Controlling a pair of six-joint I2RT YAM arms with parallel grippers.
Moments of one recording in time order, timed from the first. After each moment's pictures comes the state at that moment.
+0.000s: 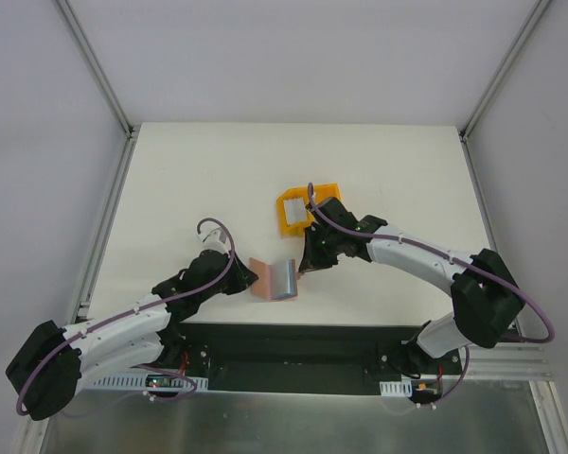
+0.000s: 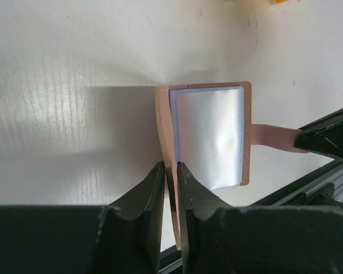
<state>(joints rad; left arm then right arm) -0.76 0.86 0.26 0.00 -0.07 -0.96 0.80 1.50 1.00 -0.51 -0.22 0.66</state>
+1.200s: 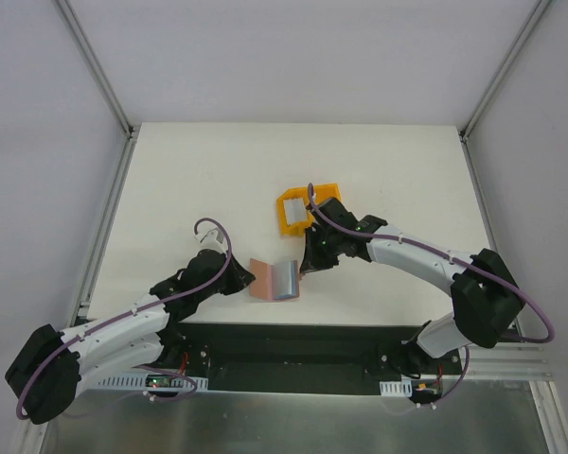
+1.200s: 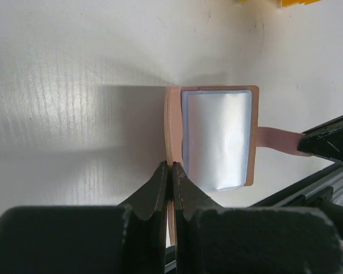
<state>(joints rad) -0.74 0.84 0.26 -0.04 -0.06 -0.97 0.80 1.50 1.00 -0.52 -0.22 0.66</state>
